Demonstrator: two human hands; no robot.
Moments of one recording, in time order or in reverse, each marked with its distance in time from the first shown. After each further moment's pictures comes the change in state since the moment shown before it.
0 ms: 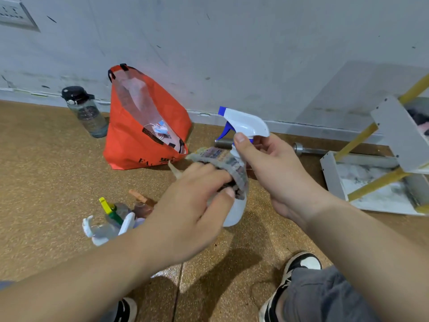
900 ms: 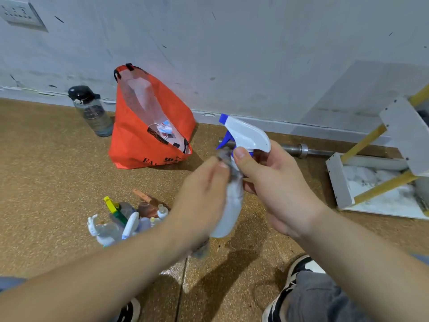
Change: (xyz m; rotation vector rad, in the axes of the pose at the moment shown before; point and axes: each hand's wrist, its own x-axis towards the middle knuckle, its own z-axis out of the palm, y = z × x) left_hand 0.016 -0.011 0.031 -0.404 0.207 -0.522; right_hand -0.017 0.008 0.009 0.094 -0.039 -0.023
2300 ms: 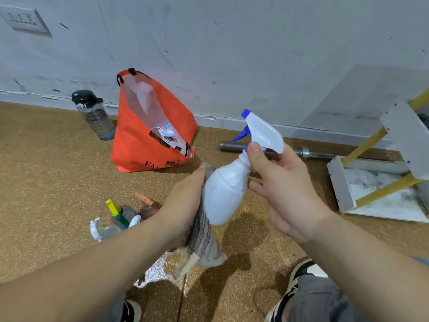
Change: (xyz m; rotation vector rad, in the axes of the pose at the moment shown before) left_hand 0.013 -0.020 -0.018 -0.273 -0.021 -0.547; right_hand 0.001 -0.004 -0.002 0.063 0.114 0.022
